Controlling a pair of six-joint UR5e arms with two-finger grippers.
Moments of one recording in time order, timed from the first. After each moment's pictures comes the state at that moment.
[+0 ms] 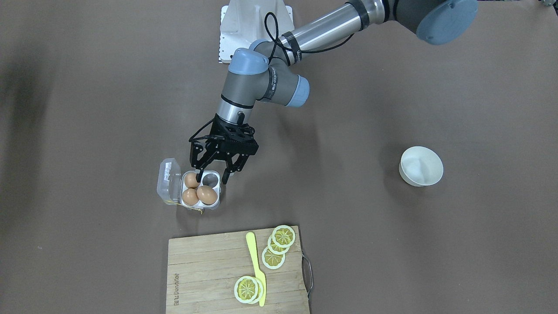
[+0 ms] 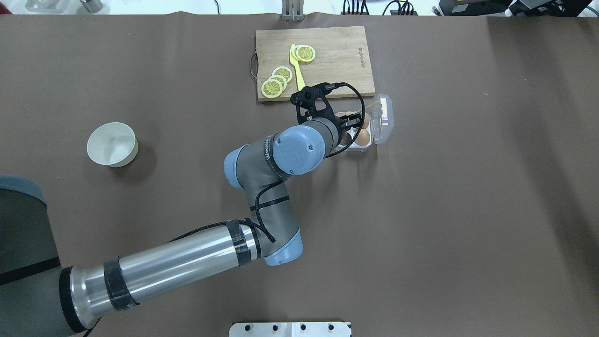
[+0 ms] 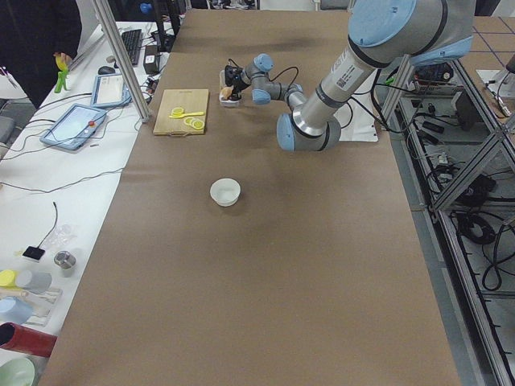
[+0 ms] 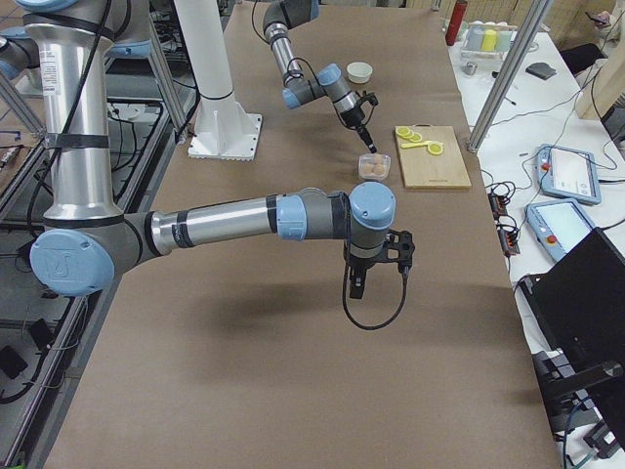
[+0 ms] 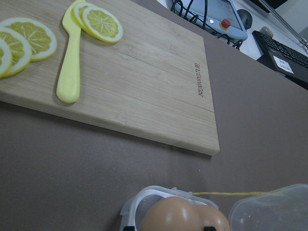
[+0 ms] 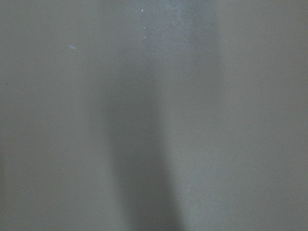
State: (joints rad) left arm -0.44 -2.61 -1.05 -2.37 -1.36 -1.51; right arm 1.54 -1.56 1.78 -1.71 2.44 0.14
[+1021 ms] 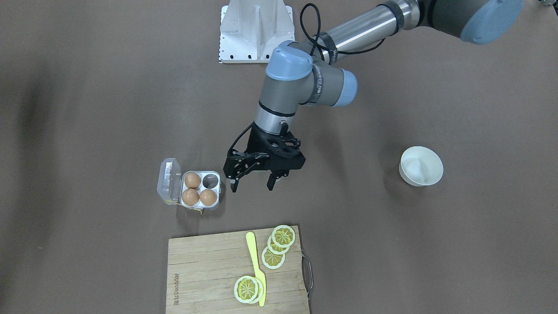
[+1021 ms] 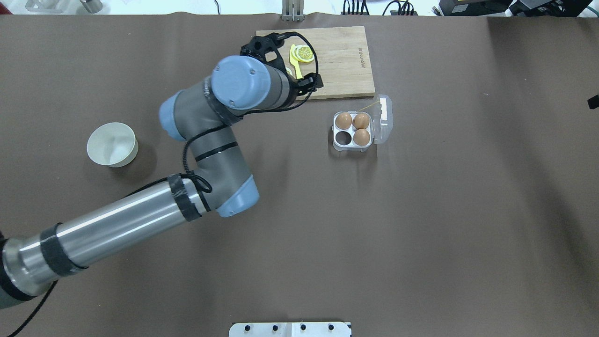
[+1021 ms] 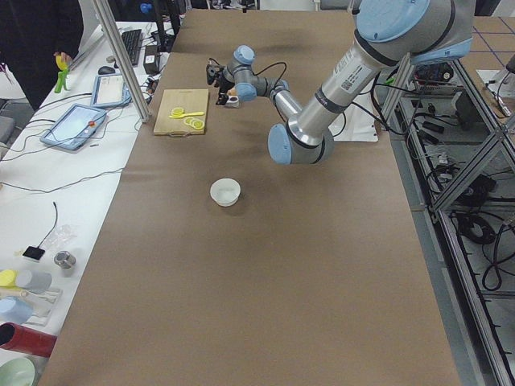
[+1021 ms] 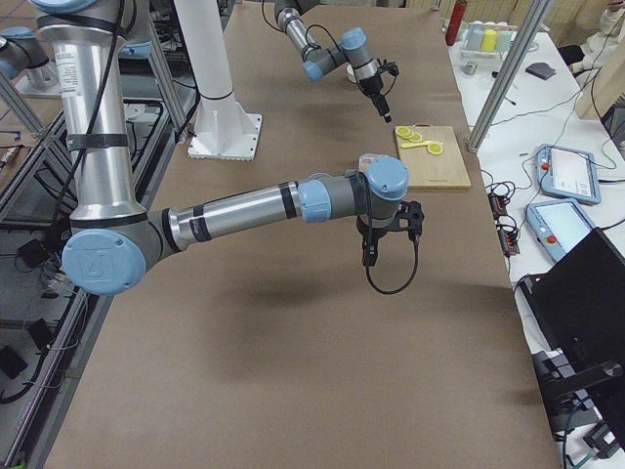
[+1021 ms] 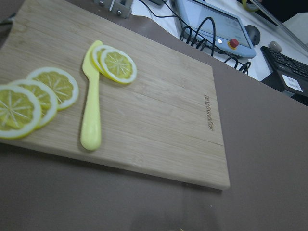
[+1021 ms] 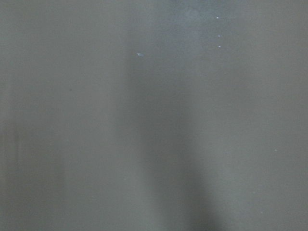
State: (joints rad) left arm -0.63 -2.41 -1.38 -2.10 -1.65 -1.45; right arm 1.40 -1.47 1.78 -1.64 2.50 0.31
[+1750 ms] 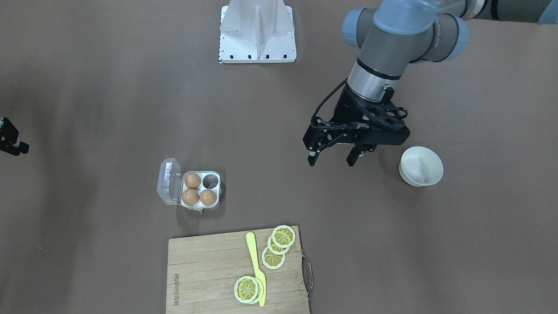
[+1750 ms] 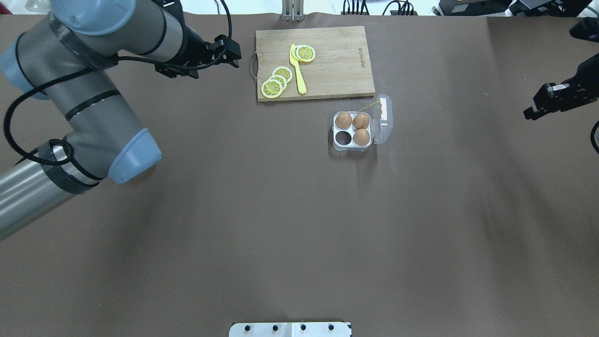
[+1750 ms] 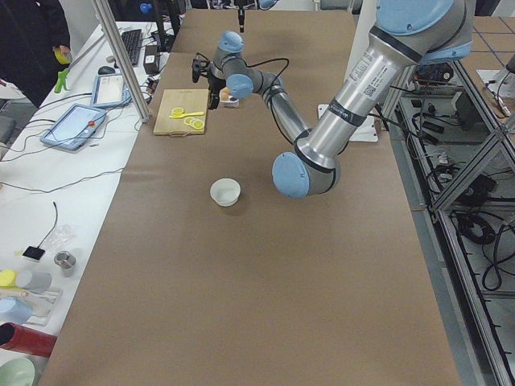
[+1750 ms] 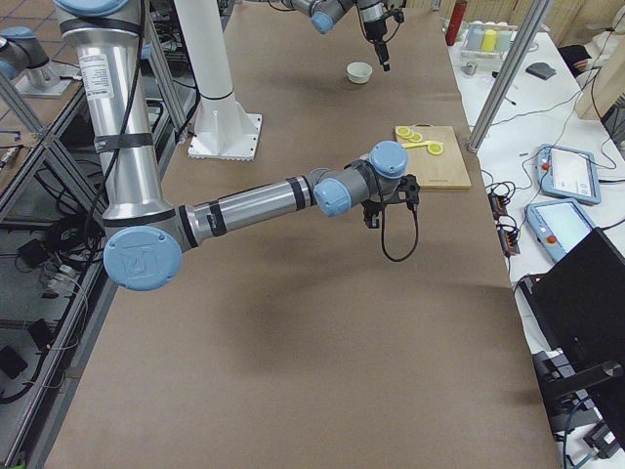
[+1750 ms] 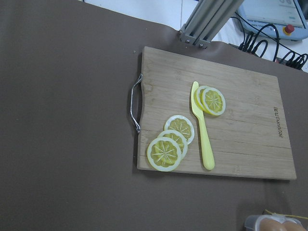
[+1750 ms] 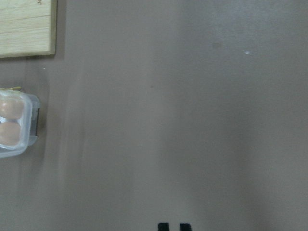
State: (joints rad) left arm -0.86 -2.22 -1.73 -1.83 -1.94 -1.24; right arm 1.22 -1.43 1.70 -1.26 2.53 0.59
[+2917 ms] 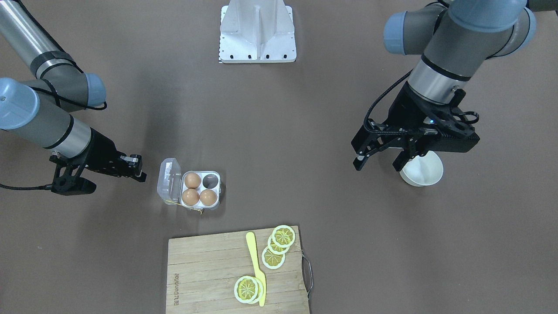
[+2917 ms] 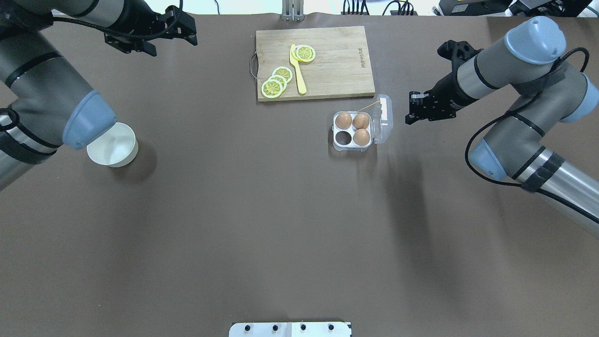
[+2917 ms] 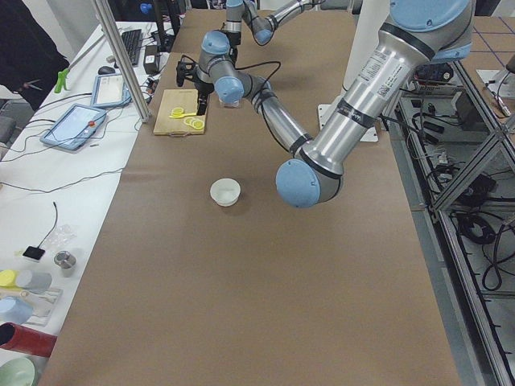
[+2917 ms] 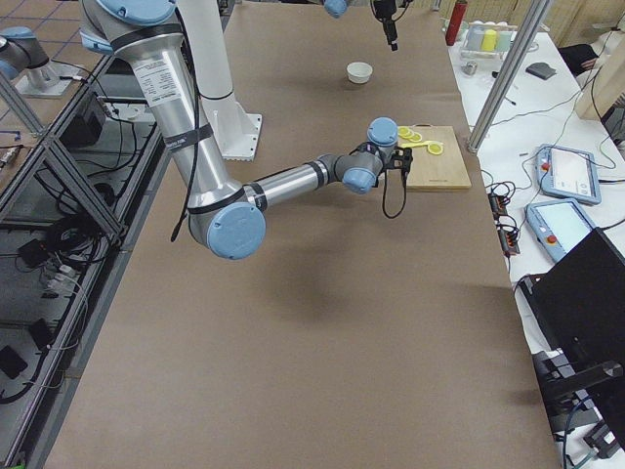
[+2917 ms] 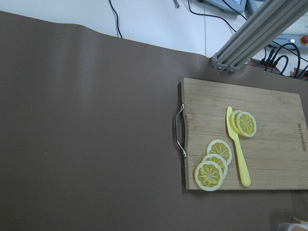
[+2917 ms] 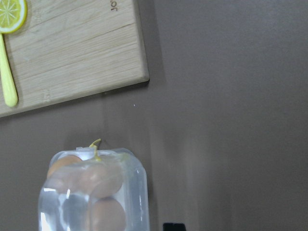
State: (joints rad) left arm -0.97 -2.18 -1.74 -1.82 -2.05 -1.15; right arm 0.91 -1.14 1.46 -0.92 2.31 1.20
